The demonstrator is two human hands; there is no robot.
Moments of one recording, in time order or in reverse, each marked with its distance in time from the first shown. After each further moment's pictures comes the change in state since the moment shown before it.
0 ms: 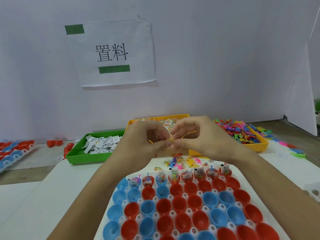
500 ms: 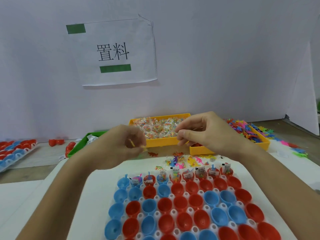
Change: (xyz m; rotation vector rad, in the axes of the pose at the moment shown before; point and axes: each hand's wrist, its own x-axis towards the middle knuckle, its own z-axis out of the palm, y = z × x) left_hand -0.006 -0.025 -0.051 0.251 -0.238 -0.151; right_hand 0.002 0.001 -0.007 0.089 0.031 0.022
